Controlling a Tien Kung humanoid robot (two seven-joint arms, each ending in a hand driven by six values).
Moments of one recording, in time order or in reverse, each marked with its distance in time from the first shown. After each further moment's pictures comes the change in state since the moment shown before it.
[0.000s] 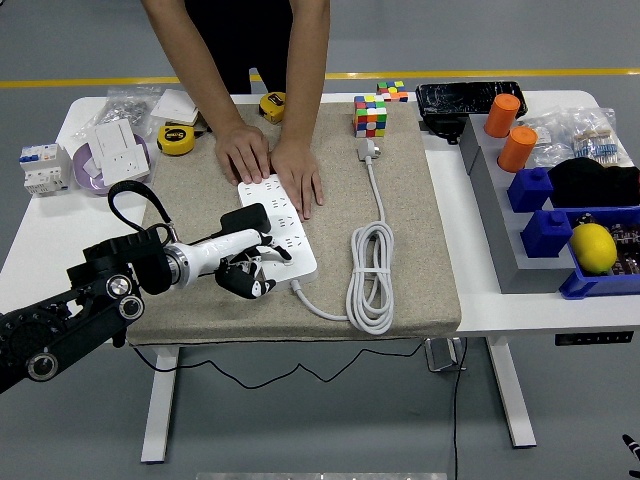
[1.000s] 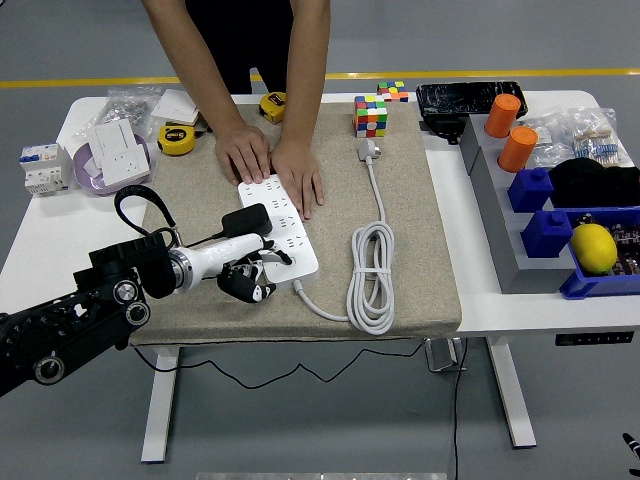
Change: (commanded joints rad) left arm -0.011 -0.006 0.038 0.008 0.025 0.006 -0.005; right arm 0.000 -0.001 -0.003 0.000 0.003 0.000 0.000
